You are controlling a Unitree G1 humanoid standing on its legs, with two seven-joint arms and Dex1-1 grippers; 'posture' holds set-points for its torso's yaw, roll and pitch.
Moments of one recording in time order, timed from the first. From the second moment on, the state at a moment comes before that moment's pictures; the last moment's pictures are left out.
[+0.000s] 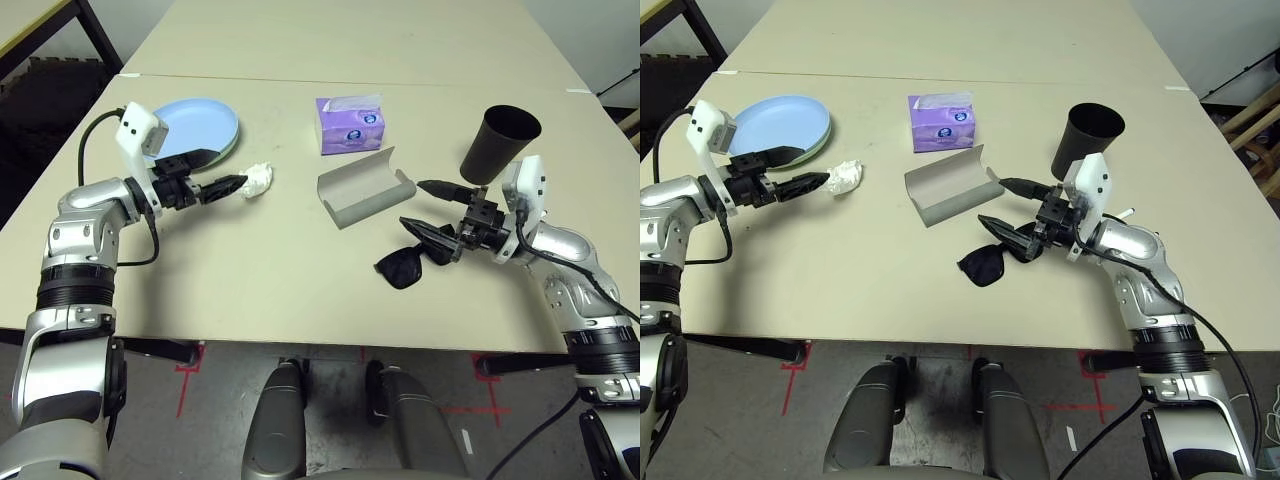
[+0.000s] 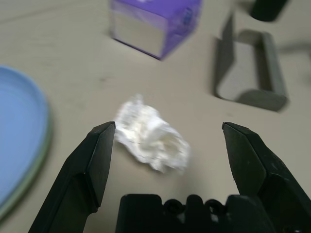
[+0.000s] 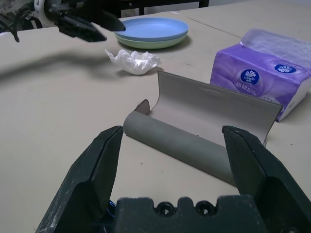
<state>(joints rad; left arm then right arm) -0.72 0.73 0.09 0.54 -0.29 0.27 -1.18 -0.41 -0.49 -0.04 0.09 0.41 0.11 0.99</state>
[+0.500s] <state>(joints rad) -0.79 0.66 0.00 0.69 -0.14 0.07 -1.08 -0.41 -0.48 -0.04 0.04 0.42 0.12 0.98</state>
